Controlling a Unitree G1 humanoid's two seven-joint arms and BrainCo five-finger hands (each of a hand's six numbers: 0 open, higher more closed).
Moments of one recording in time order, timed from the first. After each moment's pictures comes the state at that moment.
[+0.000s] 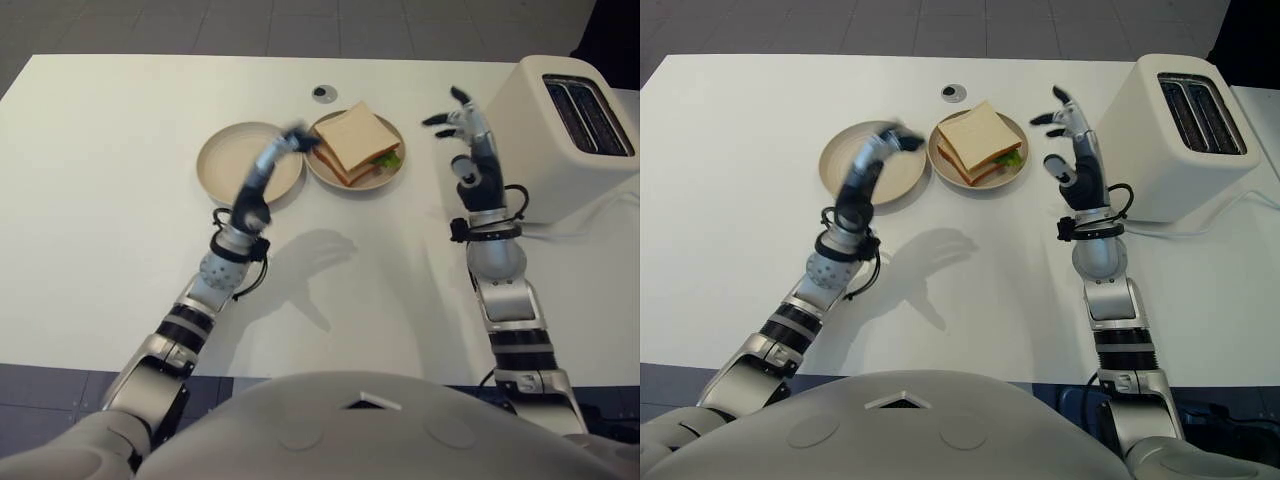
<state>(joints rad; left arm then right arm) -0.18 0.25 -0.33 0.33 0.02 -0.95 0.19 -0.02 -0.29 -0.01 -0.06 -0.26 -0.43 -0.18</state>
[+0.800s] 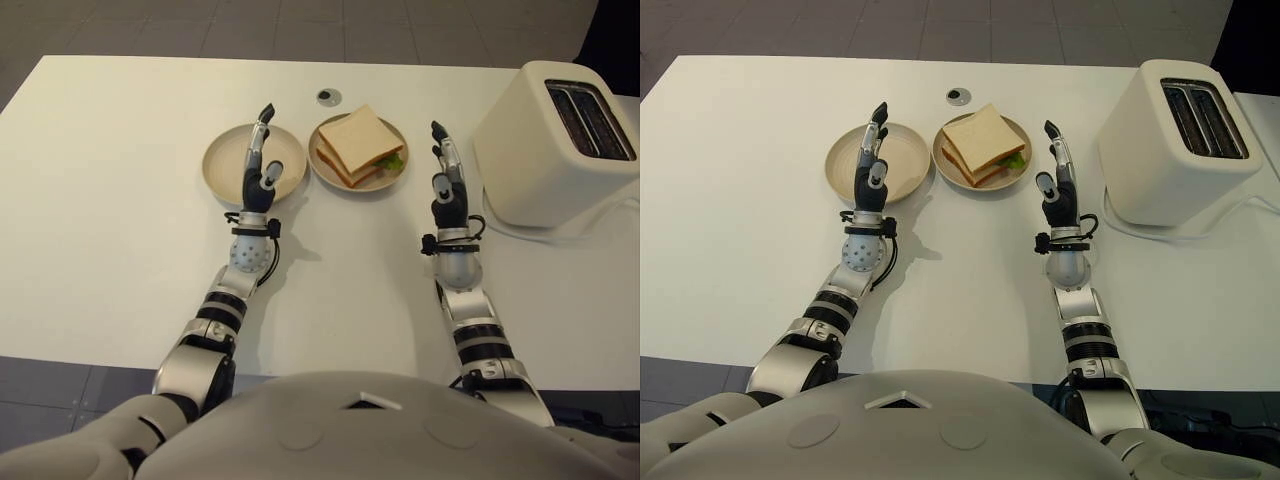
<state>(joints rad) -0.26 0.03 -0.15 0.66 0.27 -0.78 0.36 -0.05 -0.18 0.00 0.35 -0.26 -0.65 -0.22</state>
